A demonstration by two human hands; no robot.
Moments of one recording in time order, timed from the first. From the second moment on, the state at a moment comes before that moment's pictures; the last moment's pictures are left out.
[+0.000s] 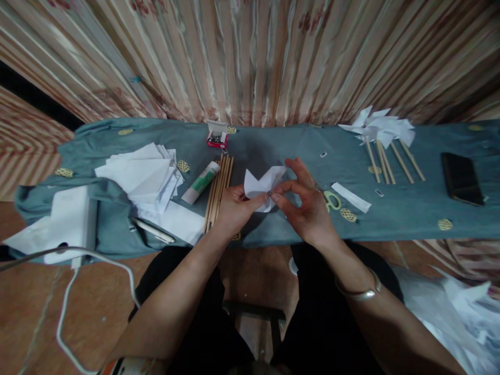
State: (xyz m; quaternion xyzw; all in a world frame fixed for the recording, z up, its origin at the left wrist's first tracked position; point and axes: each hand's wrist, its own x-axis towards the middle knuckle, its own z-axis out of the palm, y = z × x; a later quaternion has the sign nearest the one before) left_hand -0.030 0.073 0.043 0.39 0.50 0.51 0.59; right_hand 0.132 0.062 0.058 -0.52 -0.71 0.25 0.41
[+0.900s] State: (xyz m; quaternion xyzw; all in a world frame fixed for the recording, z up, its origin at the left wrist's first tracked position) left_hand -0.032 0.074 0.039 0.35 0.49 0.50 0.62; right_hand 0.119 0.073 0.038 -0.48 -0.46 0.53 0.54
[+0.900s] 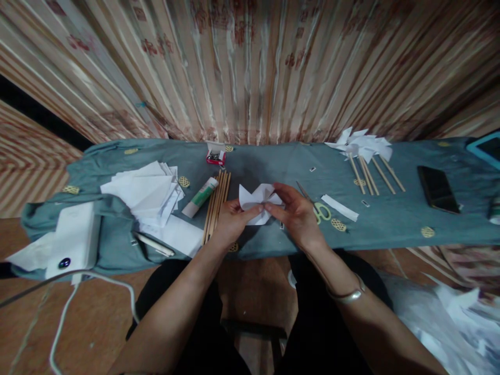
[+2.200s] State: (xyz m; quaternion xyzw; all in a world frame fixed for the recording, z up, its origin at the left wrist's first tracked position) left_hand -0.029 0.072 0.046 0.37 0.52 0.51 0.58; right_hand 0.114 0.077 0.047 -0.50 -0.42 0.53 0.53
